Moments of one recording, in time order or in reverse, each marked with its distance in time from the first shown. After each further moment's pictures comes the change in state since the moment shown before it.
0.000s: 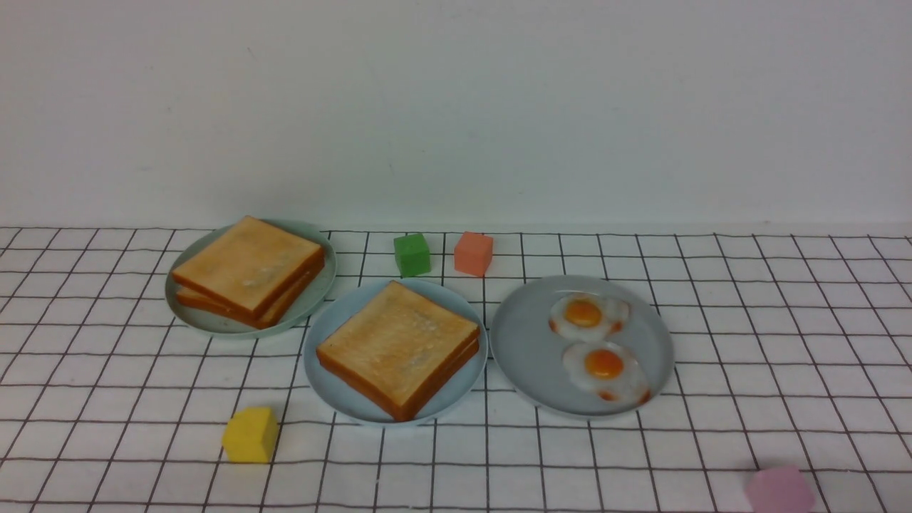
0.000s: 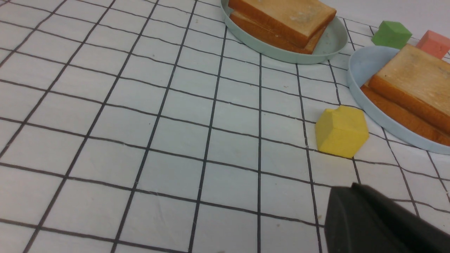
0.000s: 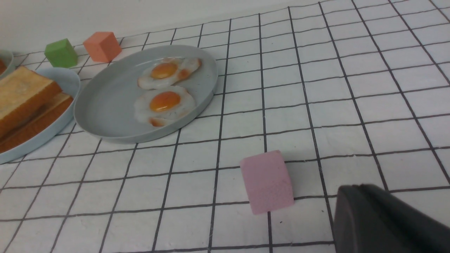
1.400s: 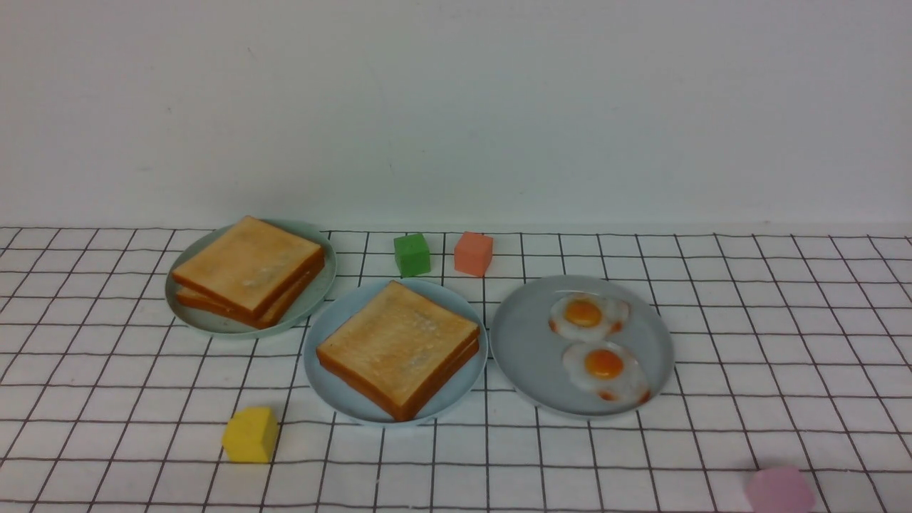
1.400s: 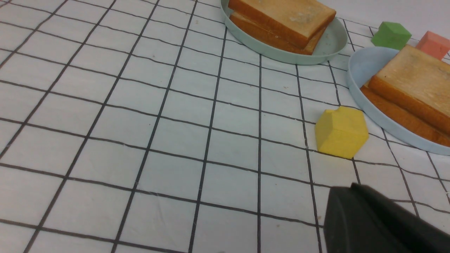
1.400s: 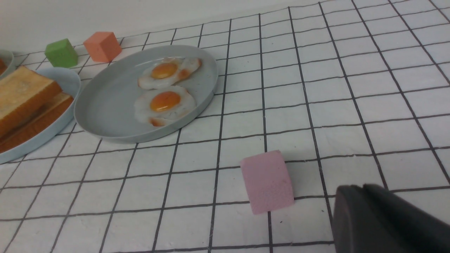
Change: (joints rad) right arm 0.000 0.000 0.000 0.000 0.000 0.000; left arm 0.000 0.000 0.000 0.000 -0.002 0.000
